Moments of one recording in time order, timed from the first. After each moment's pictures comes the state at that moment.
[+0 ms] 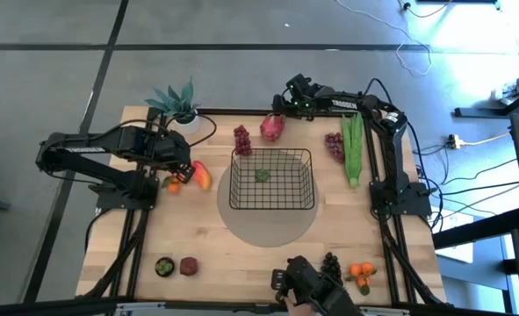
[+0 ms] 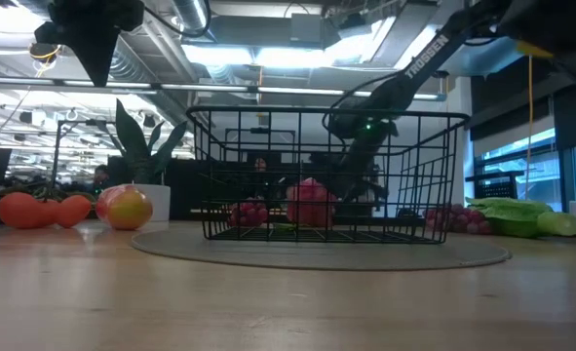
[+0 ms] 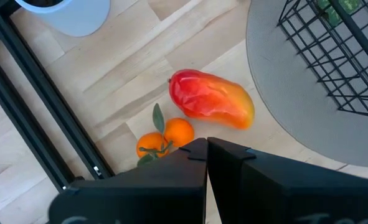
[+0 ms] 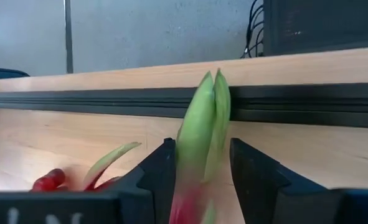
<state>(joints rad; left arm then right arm) 0.03 1.03 1.13 -1.32 -0.33 -0.91 -0.78 2.10 1.47 -0.36 -0.16 0.92</state>
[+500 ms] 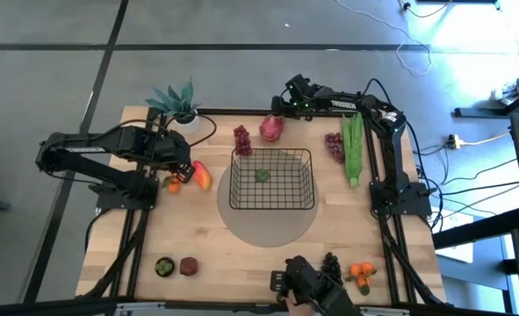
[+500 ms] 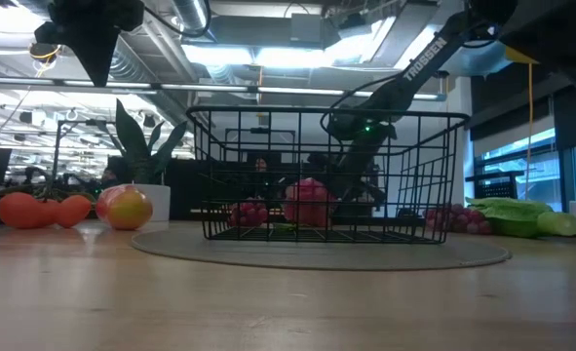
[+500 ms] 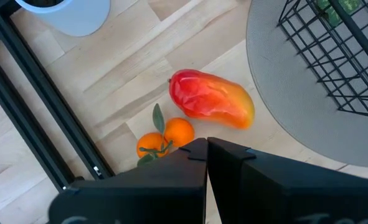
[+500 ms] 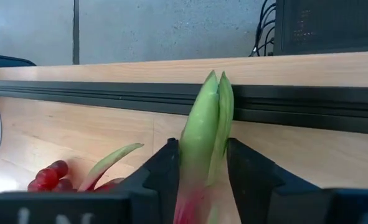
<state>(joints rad) 0.03 1.03 1.13 -1.32 -0.33 -0.91 -0.77 2.11 1.47 -0.34 -0.18 0.87</state>
